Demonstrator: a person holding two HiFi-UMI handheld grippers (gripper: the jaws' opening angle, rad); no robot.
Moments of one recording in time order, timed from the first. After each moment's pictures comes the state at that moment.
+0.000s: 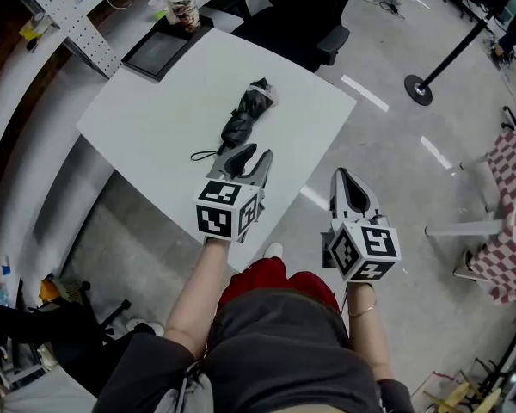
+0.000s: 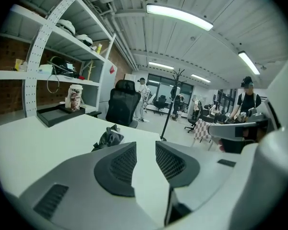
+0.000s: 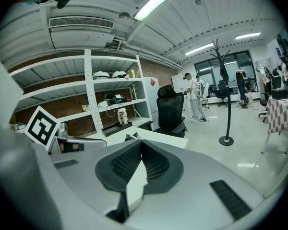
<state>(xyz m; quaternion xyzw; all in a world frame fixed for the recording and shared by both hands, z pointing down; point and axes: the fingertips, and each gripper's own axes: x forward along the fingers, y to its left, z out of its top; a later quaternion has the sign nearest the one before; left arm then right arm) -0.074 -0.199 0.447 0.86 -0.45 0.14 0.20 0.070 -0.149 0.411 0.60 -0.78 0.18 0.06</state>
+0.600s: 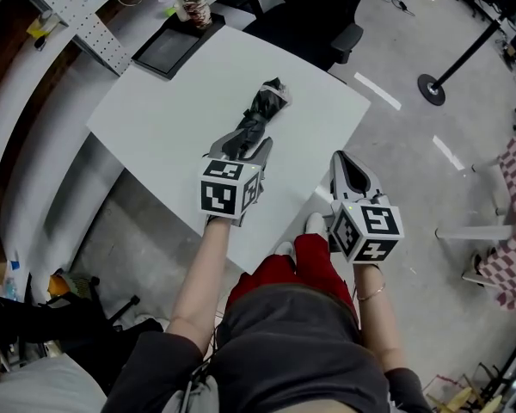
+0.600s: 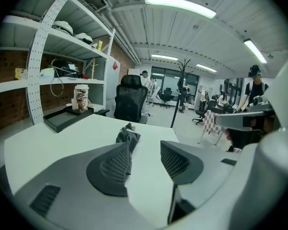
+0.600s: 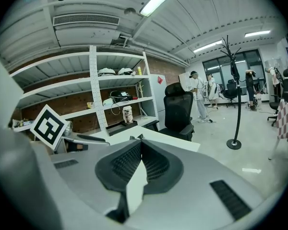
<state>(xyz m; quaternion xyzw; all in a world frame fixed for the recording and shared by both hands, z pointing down) -0.107 -0.240 0.462 0.84 -0.48 0.19 0.19 0.042 -0.192 0.414 0.57 -0.80 0.18 0.08</state>
